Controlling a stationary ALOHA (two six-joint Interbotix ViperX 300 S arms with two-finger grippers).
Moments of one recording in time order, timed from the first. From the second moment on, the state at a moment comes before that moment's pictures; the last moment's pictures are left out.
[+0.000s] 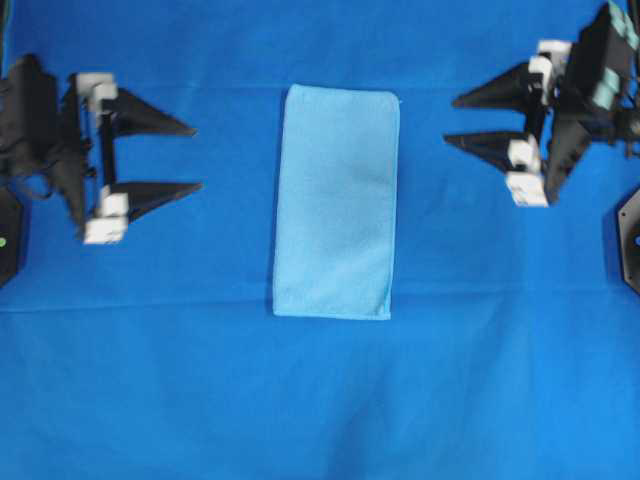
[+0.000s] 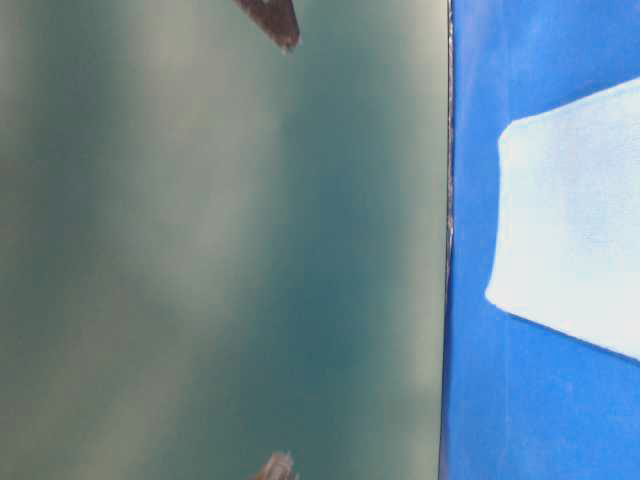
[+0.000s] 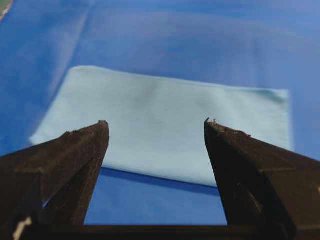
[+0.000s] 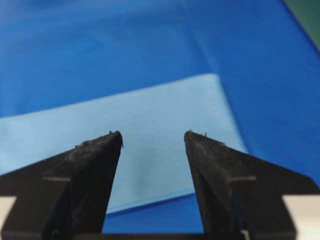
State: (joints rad) left arm 0.16 -0.54 1.08 -0.03 -0.31 0.04; right arm -0.33 -0.54 1.00 -0.39 -0.08 0.44
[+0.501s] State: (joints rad) left arm 0.36 0.03 0.75 -0.02 -0.29 0.11; right arm -0.47 -0.08 0.77 -0.49 0.04 0.43
